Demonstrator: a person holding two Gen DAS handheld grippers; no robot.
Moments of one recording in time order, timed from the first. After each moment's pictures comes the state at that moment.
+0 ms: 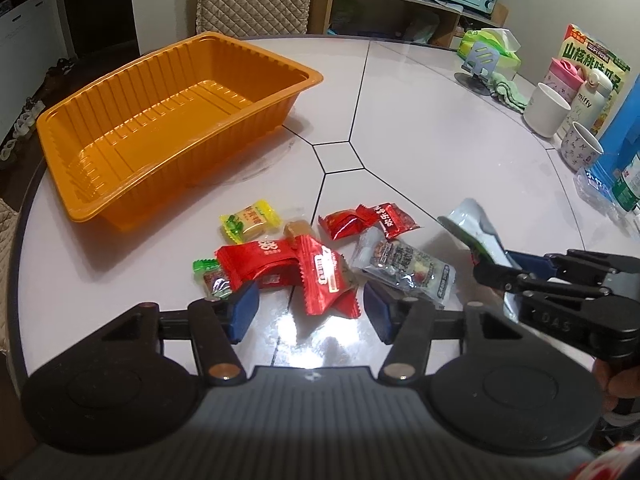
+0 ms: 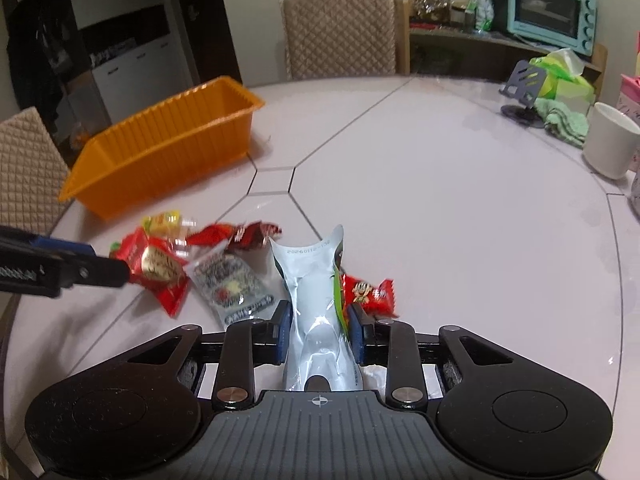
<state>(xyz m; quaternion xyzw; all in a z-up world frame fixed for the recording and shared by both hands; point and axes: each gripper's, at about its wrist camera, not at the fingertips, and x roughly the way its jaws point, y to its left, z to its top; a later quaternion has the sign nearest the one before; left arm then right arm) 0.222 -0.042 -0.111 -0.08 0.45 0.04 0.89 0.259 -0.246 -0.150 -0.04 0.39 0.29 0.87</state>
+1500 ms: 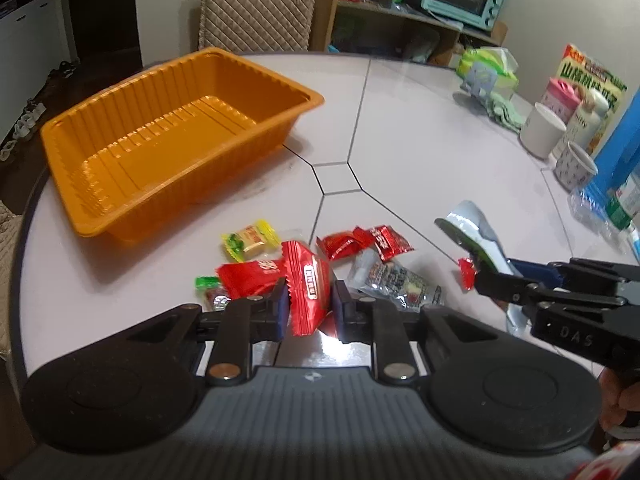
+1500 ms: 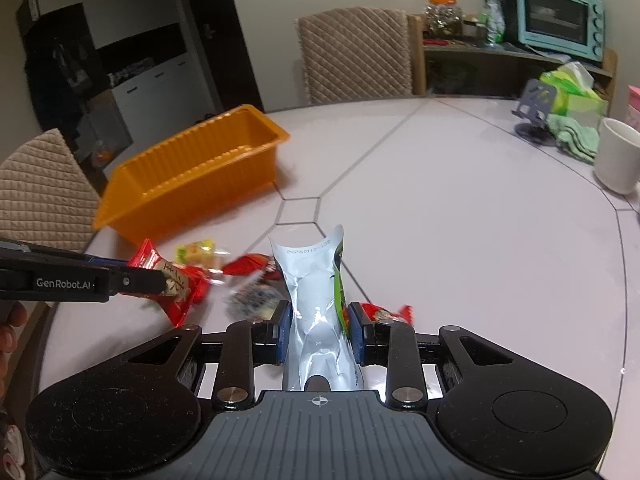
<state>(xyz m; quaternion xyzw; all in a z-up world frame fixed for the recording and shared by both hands) 0.218 -0.035 -0.095 -0.10 0.43 0.05 0.90 0.252 -0.241 -0.123 -0.02 0.37 0.33 0.87</state>
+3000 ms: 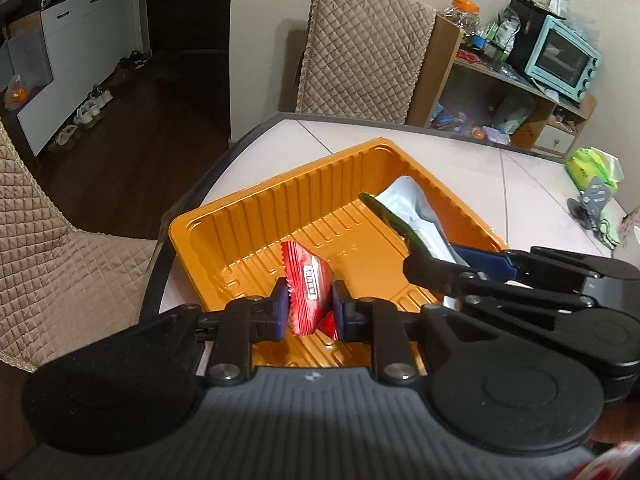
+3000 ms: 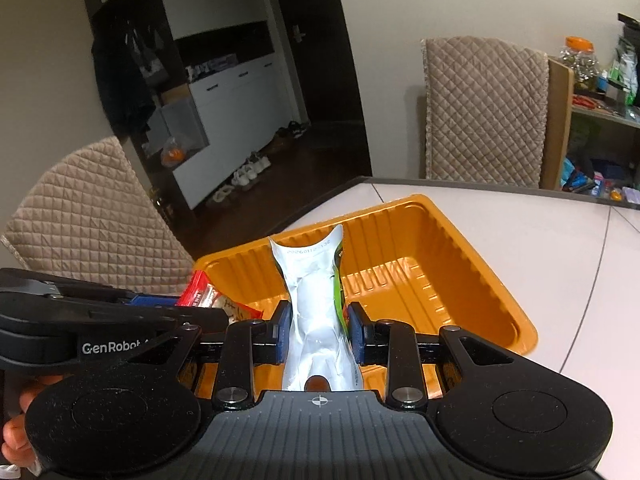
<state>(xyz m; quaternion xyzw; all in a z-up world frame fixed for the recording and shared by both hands) 0.296 0.150 -0.060 -0.14 0.41 0.15 0.89 0.364 0.037 -0.093 -0.04 0.35 0.44 0.83</state>
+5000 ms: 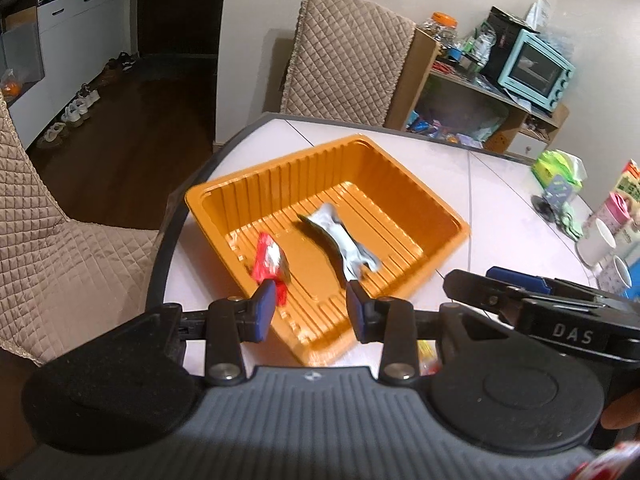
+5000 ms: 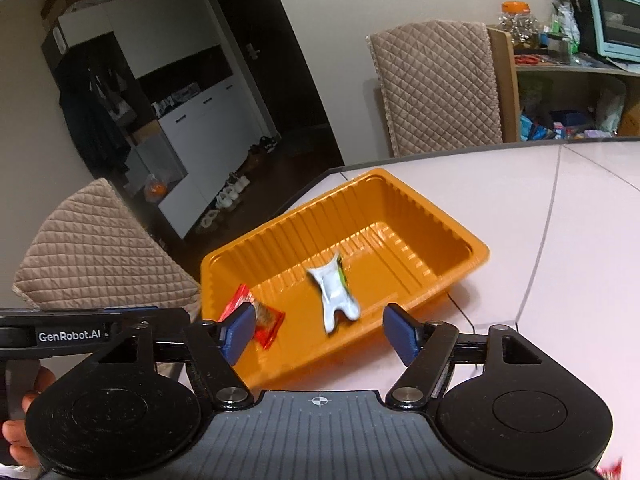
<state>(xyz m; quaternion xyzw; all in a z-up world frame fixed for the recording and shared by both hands) 0.220 0.134 -0.035 -0.15 0.39 0.12 0.90 0.301 -0.054 -0.068 0.06 0.37 0.39 0.84</state>
